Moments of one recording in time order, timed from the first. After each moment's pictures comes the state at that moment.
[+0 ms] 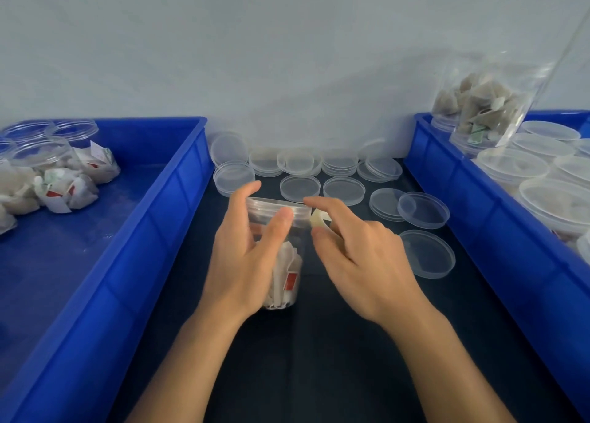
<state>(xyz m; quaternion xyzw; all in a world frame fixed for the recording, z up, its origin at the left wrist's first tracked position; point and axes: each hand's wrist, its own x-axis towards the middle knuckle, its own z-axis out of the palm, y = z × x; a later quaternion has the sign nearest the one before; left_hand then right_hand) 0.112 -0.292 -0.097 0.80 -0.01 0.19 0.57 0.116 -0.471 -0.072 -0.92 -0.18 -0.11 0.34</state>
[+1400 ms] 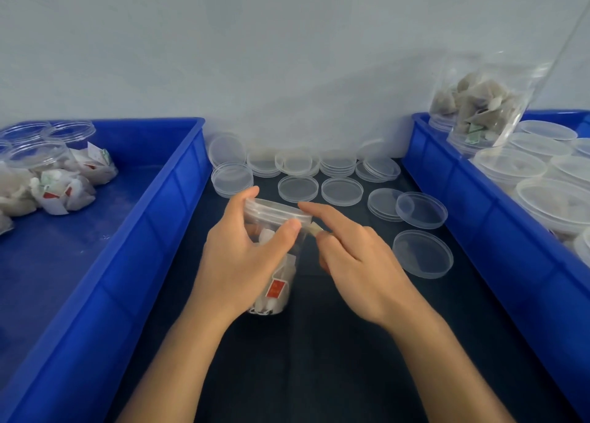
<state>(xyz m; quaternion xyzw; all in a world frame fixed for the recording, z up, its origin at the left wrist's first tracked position) 0.114 -0.285 -0.092 0.84 -0.01 0.17 0.52 0.121 -0.477 -0.077 -0.89 -0.18 -0.02 0.41</state>
